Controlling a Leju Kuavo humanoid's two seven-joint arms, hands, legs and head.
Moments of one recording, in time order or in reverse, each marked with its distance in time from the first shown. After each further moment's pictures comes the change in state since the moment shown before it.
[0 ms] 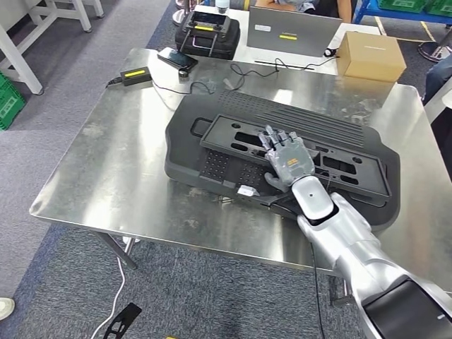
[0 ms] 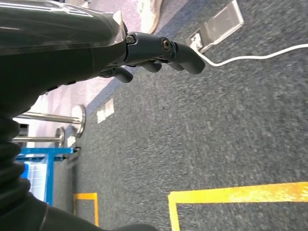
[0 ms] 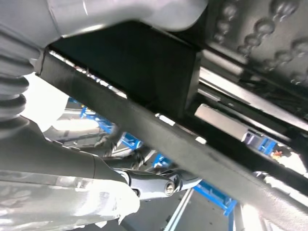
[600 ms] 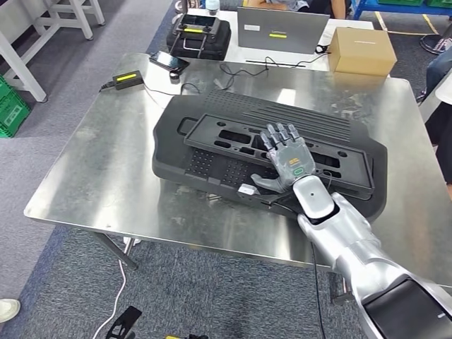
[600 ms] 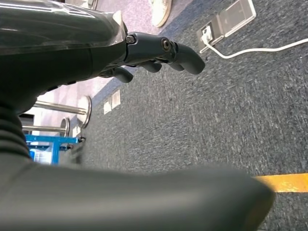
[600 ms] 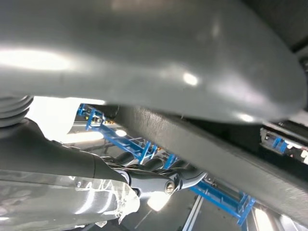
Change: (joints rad) left arm 0.007 -0.002 0.025 0.000 0.016 0.010 -0.001; right arm 0.002 0.006 -0.020 0.001 -0.008 0.005 0.003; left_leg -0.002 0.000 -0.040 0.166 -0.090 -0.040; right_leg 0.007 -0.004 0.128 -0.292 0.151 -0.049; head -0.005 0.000
